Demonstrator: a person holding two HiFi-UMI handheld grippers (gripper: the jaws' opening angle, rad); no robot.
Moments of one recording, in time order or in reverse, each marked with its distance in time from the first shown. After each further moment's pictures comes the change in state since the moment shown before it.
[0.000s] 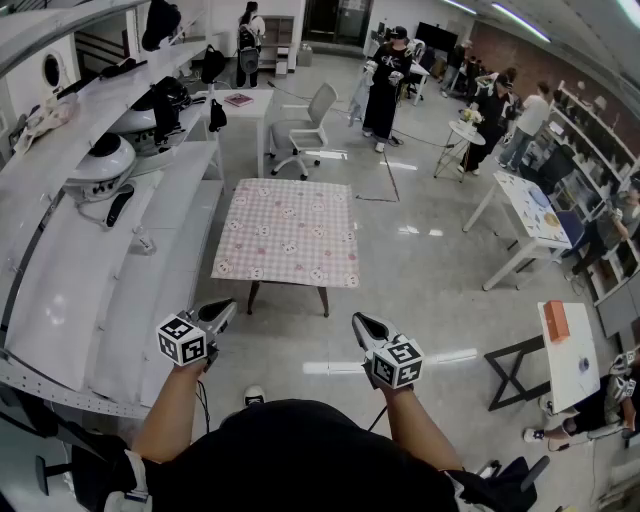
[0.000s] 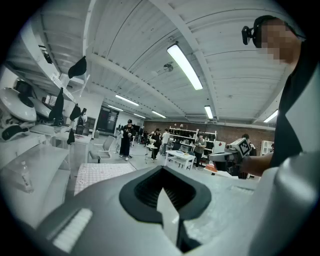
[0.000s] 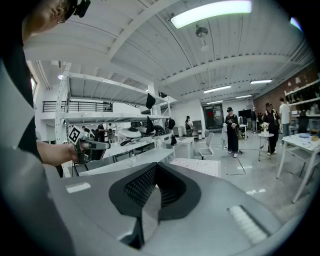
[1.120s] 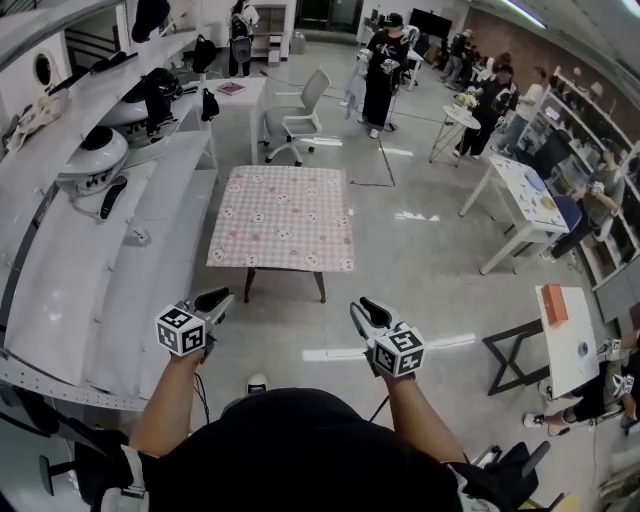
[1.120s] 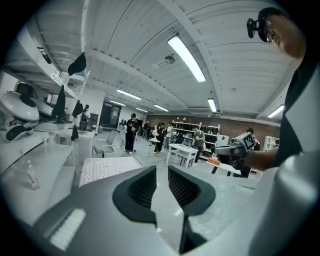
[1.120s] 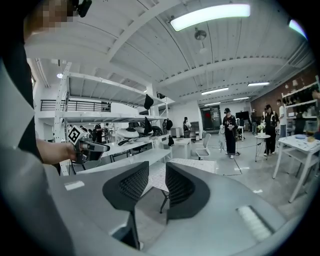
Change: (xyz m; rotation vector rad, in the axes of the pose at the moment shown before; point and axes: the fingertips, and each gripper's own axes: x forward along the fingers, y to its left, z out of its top) left arm 0.007 -0.002 -0.016 0.013 0.077 0.043; right arm -0.018 -0.014 -0.005 -0.009 -0.018 -0.031
